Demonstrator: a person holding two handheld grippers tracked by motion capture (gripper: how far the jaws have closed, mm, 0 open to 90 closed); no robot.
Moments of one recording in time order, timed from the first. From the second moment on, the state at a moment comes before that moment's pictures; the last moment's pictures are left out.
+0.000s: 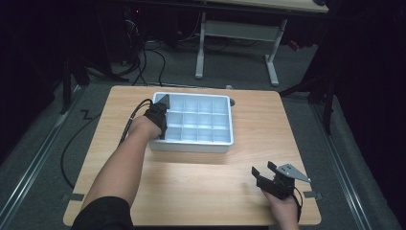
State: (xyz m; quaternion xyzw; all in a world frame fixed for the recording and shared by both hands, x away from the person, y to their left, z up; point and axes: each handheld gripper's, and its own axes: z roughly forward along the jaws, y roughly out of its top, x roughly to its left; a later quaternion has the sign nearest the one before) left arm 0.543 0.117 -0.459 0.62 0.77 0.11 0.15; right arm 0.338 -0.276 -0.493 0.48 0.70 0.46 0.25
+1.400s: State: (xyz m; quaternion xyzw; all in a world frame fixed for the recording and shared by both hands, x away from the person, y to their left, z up) left arm 0.547 0.118 -0.454 0.60 0.77 0.14 0.17; right arm 0.341 -0.278 -0.494 0.49 0.70 0.47 0.24
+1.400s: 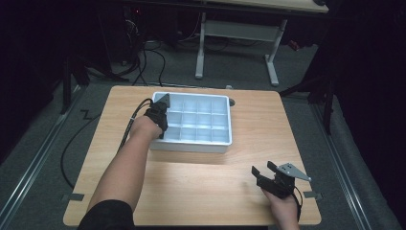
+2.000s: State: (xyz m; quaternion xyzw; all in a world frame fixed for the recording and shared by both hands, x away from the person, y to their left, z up) left arm 0.509 0.122 -0.397 0.60 0.74 0.16 0.26; right arm 0.341 -0.279 -0.493 0.49 0.70 0.46 0.24
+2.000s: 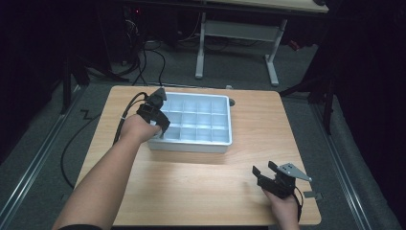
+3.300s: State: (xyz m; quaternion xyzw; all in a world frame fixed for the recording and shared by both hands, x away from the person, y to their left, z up) left arm 0.297 0.202 -0.495 0.53 0.59 0.19 0.57; right arm 0.338 -0.268 -0.496 0.49 0.72 0.42 0.26
